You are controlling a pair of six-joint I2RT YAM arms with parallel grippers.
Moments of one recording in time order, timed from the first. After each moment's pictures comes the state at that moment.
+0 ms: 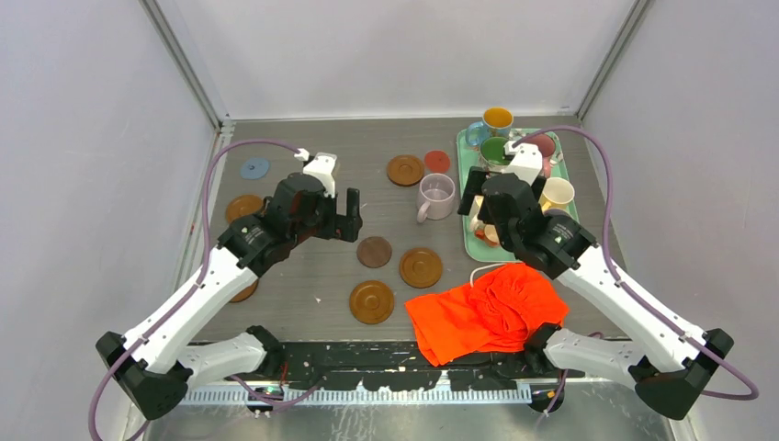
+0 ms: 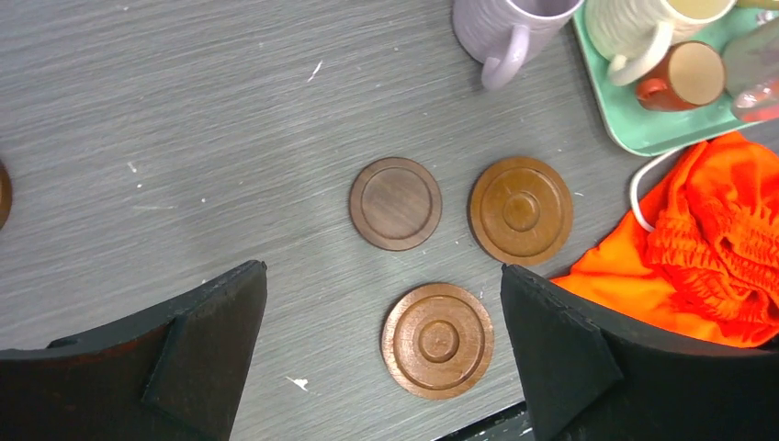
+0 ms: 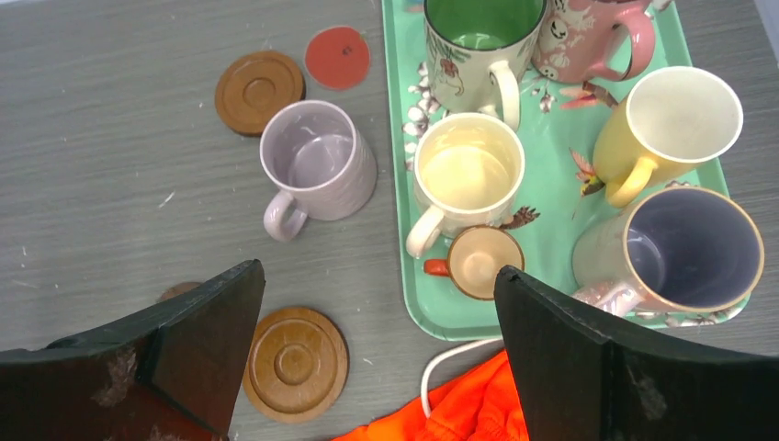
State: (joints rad) left arm -0.68 1.04 1.14 -0.70 -0.17 -0.33; right arm 0.73 1.03 1.13 -0.66 0.68 0.53
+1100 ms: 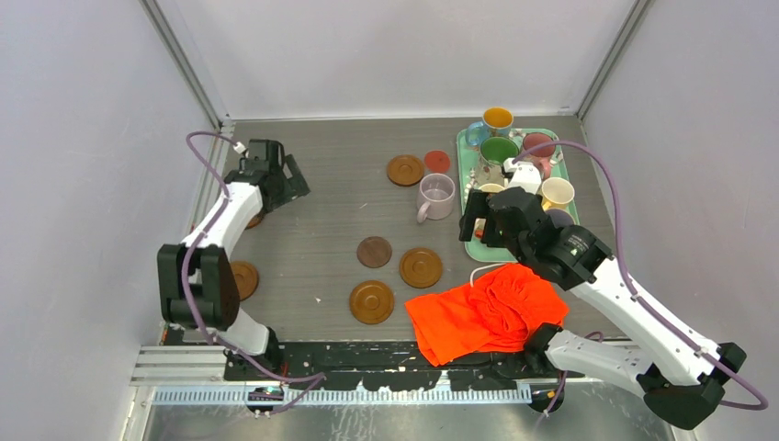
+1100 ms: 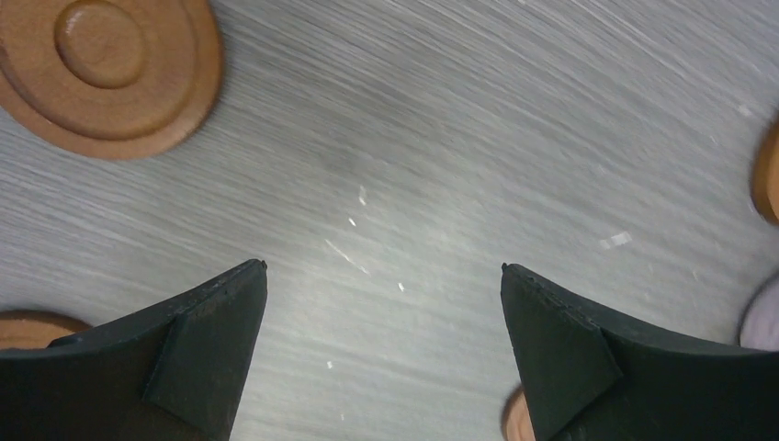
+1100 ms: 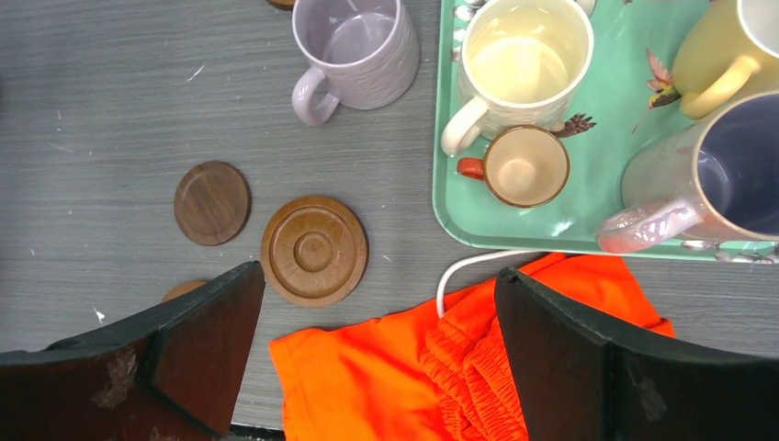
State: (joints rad) left arm -0.10 1.51 1.17 -0.56 -0.15 -0.51; right arm 0.76 0.94 1.12 -0.86 0.48 0.61
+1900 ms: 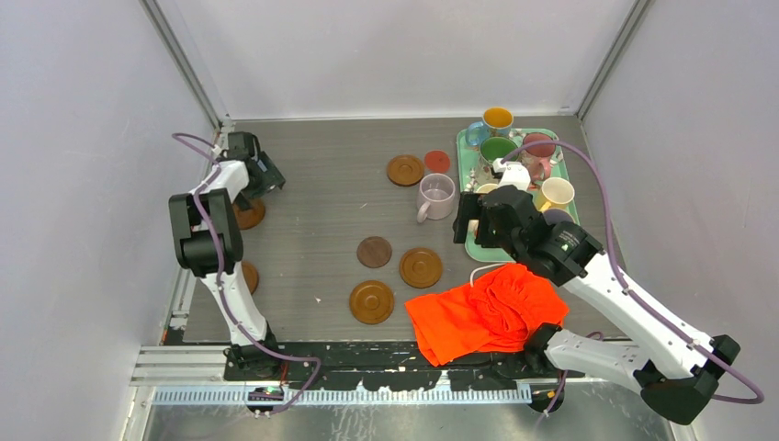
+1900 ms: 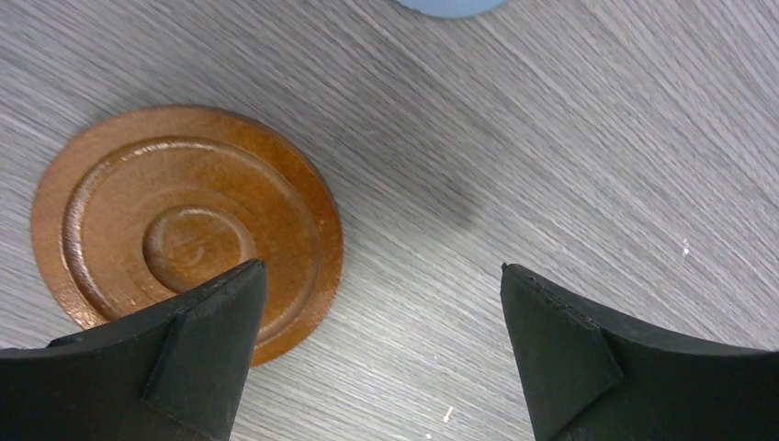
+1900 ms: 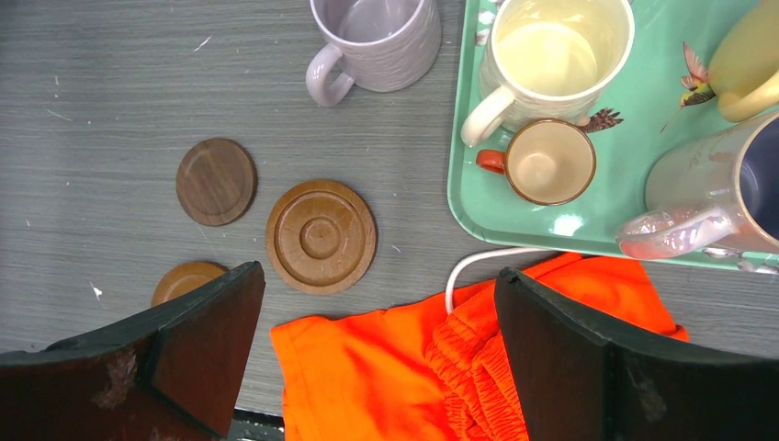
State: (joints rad) left arm 0.14 1.97 1.41 -0.47 -0.13 -0.51; right arm 0.76 0.98 1.11 -0.84 0.42 0.58
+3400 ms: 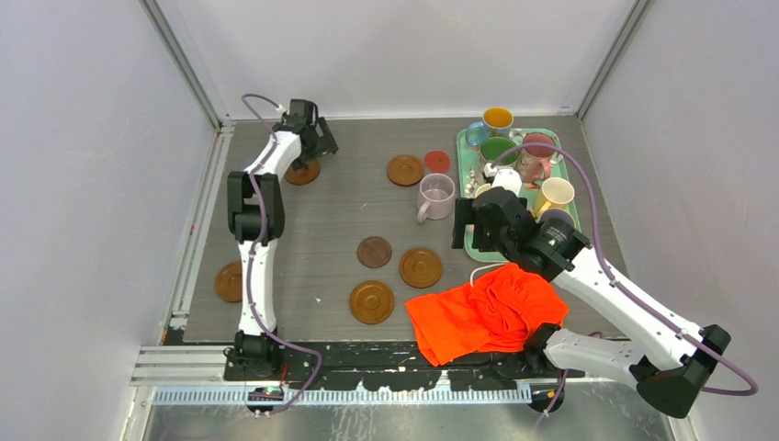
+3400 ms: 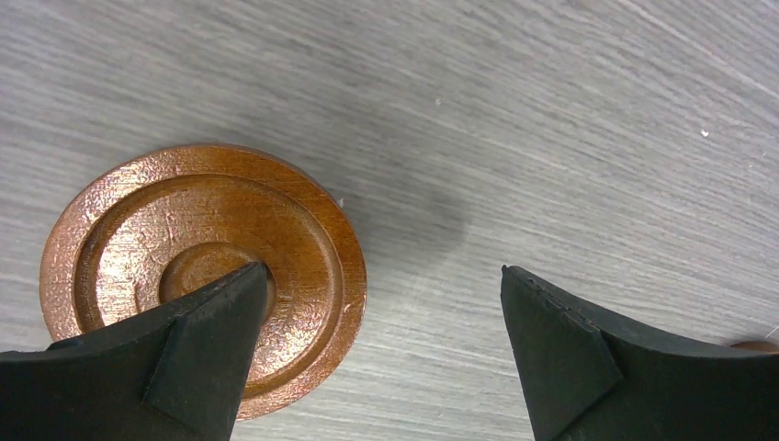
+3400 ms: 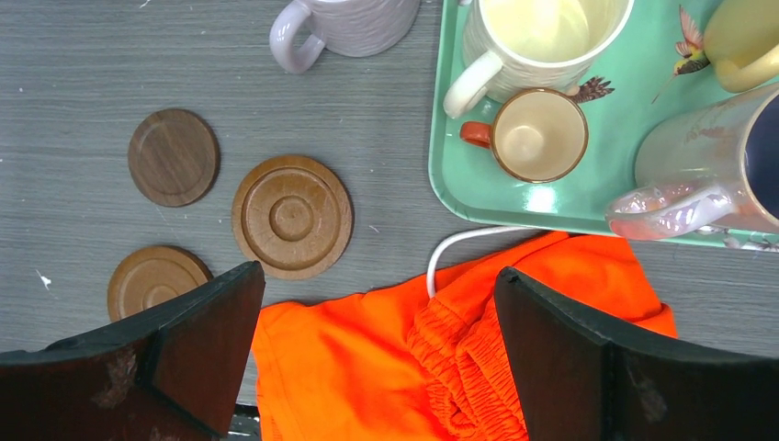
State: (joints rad) left arm -0.11 2.40 2.05 -0.56 -0.09 -0.53; right arm 0.76 1.02 1.09 -0.87 0.42 0.58
